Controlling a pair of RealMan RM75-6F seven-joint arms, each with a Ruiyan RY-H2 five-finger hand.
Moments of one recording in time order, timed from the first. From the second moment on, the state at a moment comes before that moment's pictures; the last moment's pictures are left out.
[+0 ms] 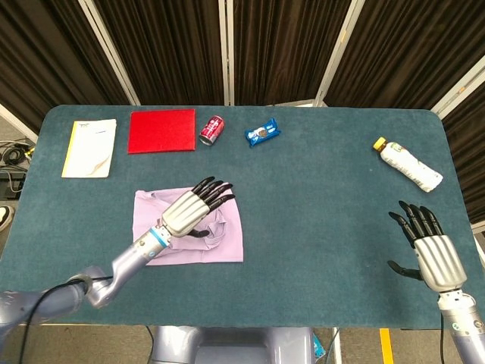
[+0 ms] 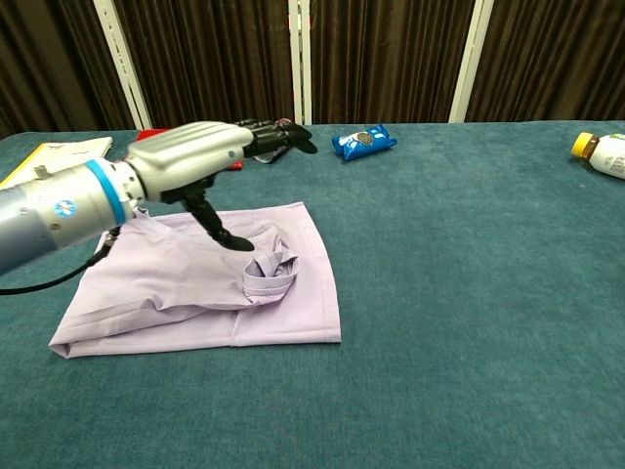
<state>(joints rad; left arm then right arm) -0.85 -1.66 -0.04 -1.15 1.60 1.10 -0.13 0.19 -1.17 0.04 -1.43 -1.63 1.49 0.16</state>
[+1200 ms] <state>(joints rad) -0.79 -1.75 -0.10 -1.15 1.39 0.95 0.04 0.18 -1.15 0.05 -1.43 -1.61 1.50 0.22</state>
